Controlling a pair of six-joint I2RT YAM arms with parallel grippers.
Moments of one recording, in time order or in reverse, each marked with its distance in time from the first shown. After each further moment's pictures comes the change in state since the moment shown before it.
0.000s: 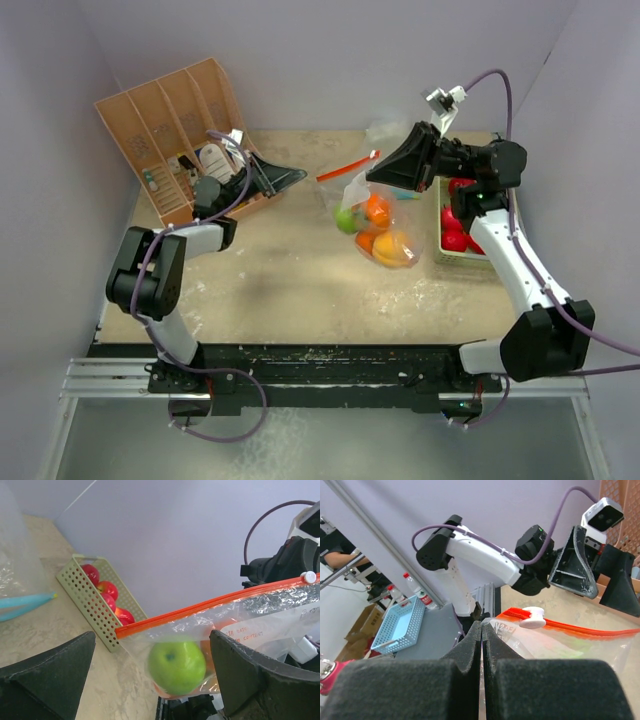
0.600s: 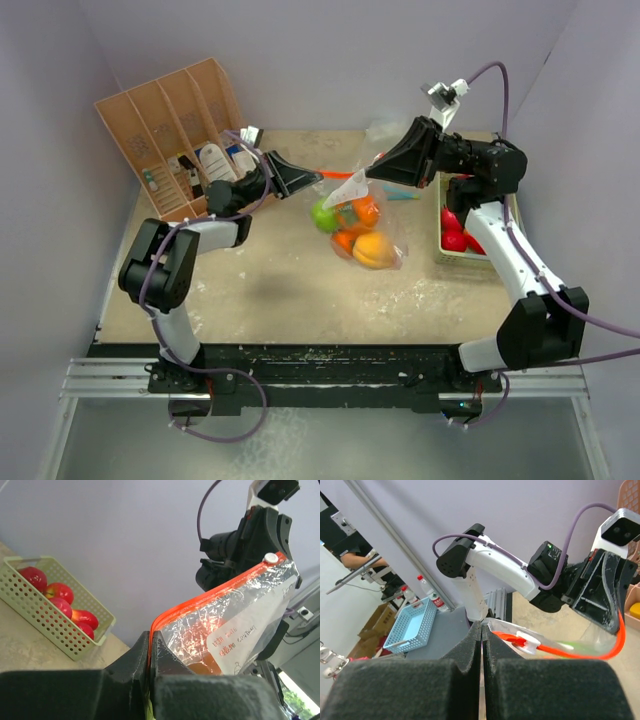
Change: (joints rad) left arm -0.076 0.105 0.090 0.254 0.045 -0.169; right arm 0.008 0.066 0.039 0.278 -0.003 0.255
